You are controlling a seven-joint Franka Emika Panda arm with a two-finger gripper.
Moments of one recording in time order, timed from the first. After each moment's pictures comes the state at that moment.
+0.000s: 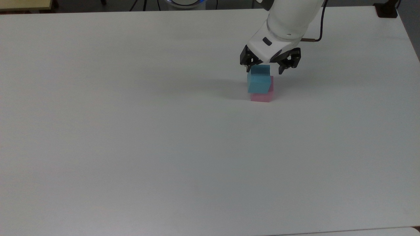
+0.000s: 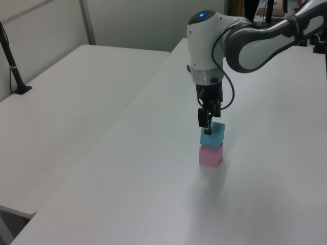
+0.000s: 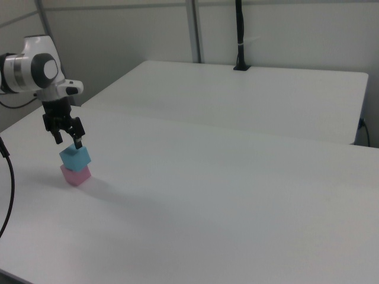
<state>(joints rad) 0.24 0.36 0.24 -1.58 -0.10 1.84 0.52</state>
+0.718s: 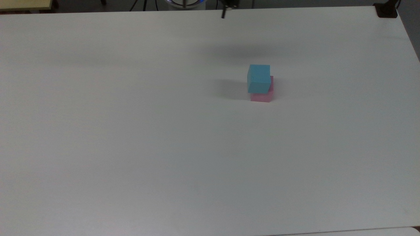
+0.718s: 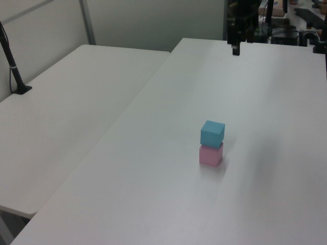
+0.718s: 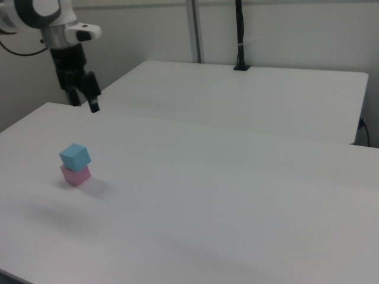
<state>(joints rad) 0.11 0.02 0.08 -1.56 -0.07 1.53 0.41</state>
